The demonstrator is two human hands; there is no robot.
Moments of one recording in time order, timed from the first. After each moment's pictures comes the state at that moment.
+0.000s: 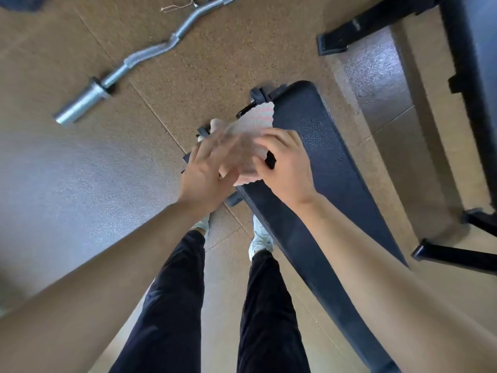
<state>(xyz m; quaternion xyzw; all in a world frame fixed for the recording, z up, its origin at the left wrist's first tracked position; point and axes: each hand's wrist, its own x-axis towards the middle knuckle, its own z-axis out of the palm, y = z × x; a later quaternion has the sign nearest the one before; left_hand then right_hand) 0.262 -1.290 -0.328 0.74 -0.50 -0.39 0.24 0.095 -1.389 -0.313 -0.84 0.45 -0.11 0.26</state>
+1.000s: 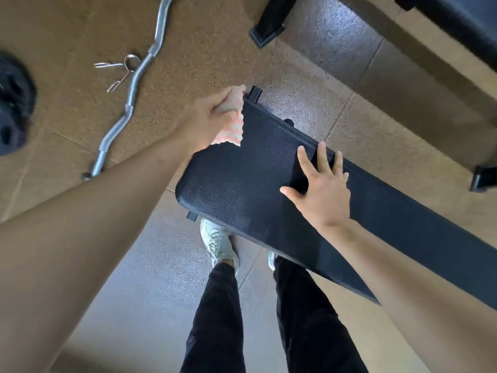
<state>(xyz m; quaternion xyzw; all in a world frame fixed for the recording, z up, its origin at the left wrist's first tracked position) 0.230 -1.500 -0.345 0.65 -0.57 -0.50 0.09 -0.025 -1.362 -0.313 -0.64 0.72 0.14 0.22</state>
